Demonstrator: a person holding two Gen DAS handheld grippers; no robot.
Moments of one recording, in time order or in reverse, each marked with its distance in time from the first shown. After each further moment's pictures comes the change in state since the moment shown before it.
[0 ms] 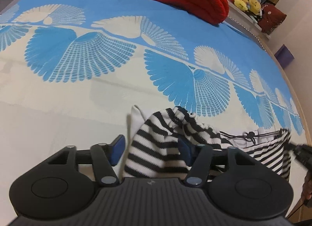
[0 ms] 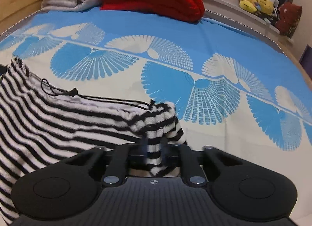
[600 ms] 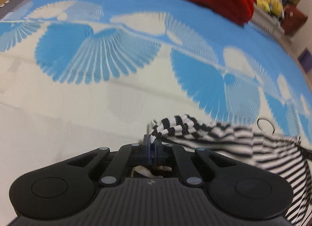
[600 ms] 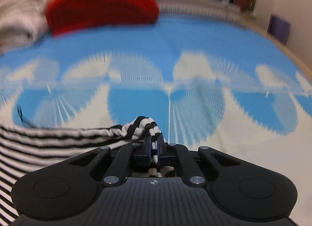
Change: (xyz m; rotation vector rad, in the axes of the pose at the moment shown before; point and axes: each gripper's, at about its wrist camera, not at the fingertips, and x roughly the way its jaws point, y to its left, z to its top) left arm 0.040 0.011 0.010 -0.027 0.017 0.147; right arm 0.076 -0.015 0.023 0.247 0.097 -0.145
